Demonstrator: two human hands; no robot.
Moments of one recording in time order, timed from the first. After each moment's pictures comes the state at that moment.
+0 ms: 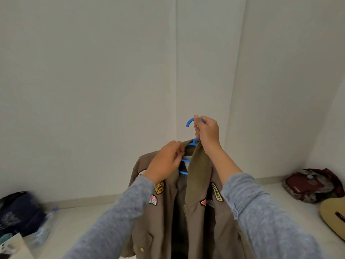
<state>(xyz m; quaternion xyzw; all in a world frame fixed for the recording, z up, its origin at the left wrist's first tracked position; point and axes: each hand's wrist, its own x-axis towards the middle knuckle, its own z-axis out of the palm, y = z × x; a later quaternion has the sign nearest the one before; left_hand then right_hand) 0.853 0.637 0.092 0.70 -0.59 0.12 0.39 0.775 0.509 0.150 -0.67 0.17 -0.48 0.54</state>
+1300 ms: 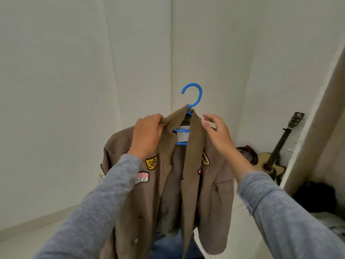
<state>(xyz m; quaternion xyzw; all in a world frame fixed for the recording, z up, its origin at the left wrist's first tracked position) 0.708 0.567 0.164 0.68 -0.58 0.27 0.36 0.521 0.439 0.143 -0.75 0.29 -0.50 0.33</state>
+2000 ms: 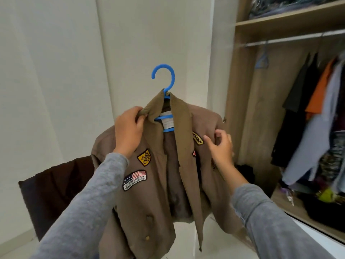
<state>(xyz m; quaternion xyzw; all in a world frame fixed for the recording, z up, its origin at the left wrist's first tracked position) 0.474 0.541 0.186 0.57 -0.59 0.19 0.54 0.226 0.447 0.105 -0.58 0.54 -0.58 0.19</state>
